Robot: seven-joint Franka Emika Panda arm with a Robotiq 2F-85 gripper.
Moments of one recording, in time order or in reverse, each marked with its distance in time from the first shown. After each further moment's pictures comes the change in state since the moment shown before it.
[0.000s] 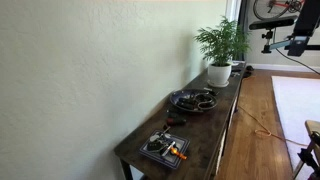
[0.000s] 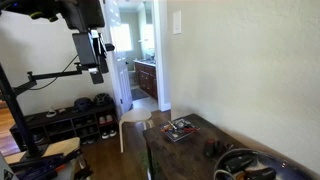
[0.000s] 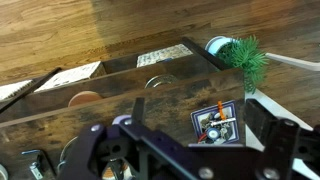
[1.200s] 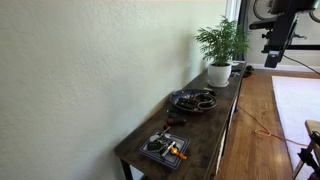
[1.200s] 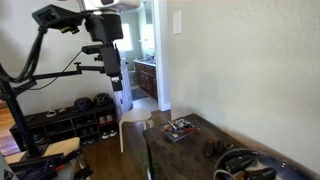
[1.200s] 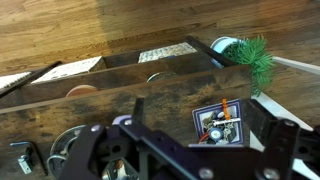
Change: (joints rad) arm 0.002 0.173 0.019 0.032 -0.009 0.128 -0.035
